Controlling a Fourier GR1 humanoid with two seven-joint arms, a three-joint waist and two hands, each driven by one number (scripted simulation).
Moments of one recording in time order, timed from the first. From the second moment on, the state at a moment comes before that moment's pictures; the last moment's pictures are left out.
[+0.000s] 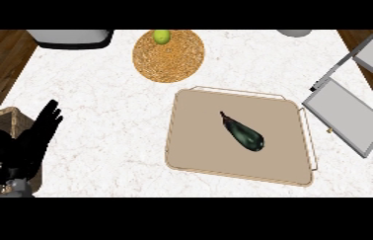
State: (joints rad) left arm 0.00 0.28 0.20 -1.42 0.05 -0.10 0.10; right arm -0.68 -0.77 -0.56 -1.24 0.98 0.14 0.66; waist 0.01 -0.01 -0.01
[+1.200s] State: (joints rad) left arm 0.02 0.27 0.23 -1.42 0.04 -0.11 0.10; right arm -0.64 -0.78 -0.86 -1.54 0.54 0.13 0.74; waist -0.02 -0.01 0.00
